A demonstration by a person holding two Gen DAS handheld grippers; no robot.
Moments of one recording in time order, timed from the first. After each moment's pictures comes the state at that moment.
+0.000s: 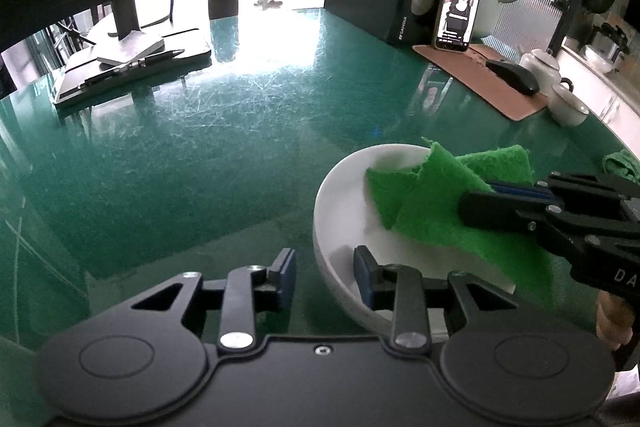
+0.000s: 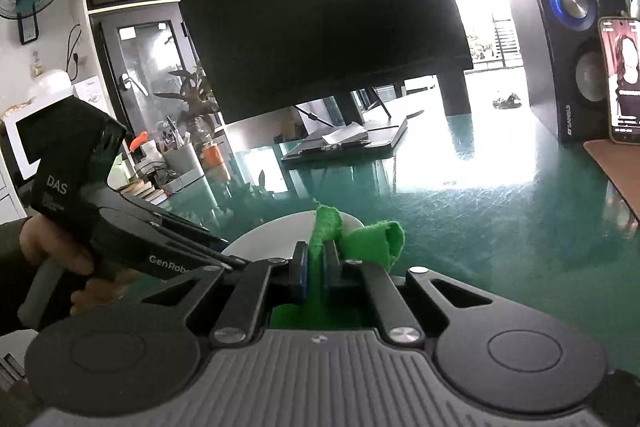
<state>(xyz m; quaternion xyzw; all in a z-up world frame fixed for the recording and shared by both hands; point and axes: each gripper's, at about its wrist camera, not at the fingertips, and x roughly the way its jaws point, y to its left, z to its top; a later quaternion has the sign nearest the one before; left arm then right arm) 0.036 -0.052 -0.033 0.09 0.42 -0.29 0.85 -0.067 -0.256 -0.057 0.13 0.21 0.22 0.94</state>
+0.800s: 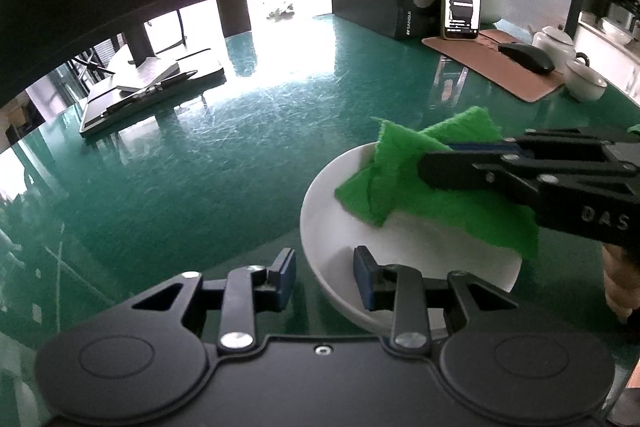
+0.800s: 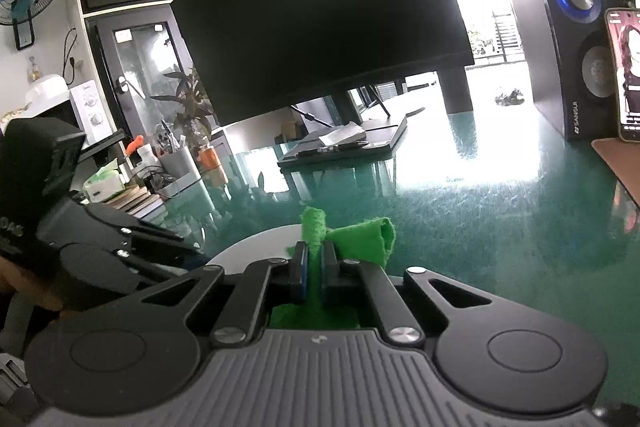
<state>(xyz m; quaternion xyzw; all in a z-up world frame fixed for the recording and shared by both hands) 0.015 -0.067 -0.030 0.15 0.39 -0.25 0.87 -0.039 -0.256 -0.057 0.13 0.21 0.22 0.94</state>
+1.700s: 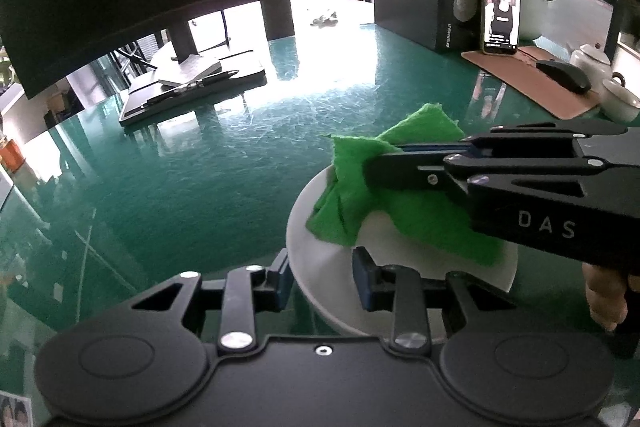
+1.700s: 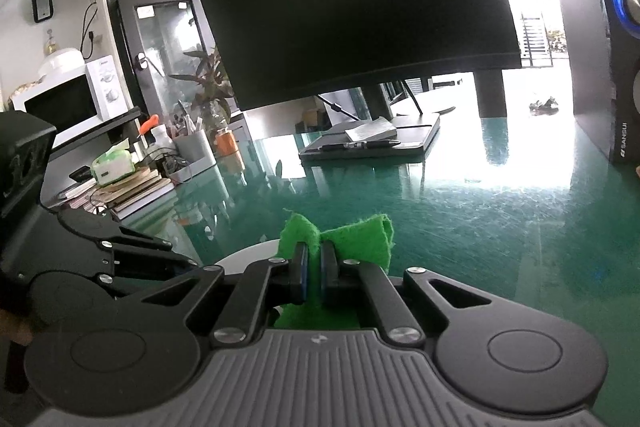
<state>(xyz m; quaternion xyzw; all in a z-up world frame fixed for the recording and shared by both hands) 0.009 -0.067 -0.031 0.13 0.38 -0.18 0.90 -0.011 -0.232 -0.052 0.10 0.22 0.26 0.94</state>
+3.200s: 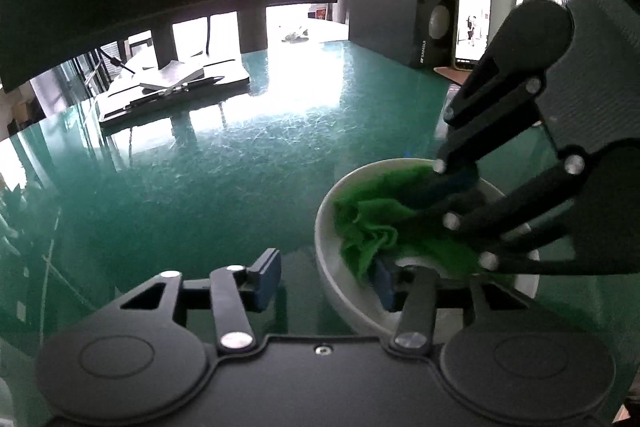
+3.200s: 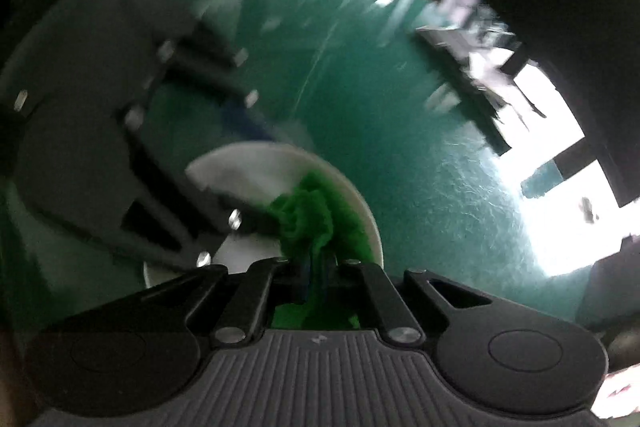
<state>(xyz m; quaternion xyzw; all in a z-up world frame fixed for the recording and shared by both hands) 0.012 -0.022 -0.040 0.10 0.35 -0.26 0.89 0.010 -0.112 -0.023 -0.39 0.41 0.34 0.75</state>
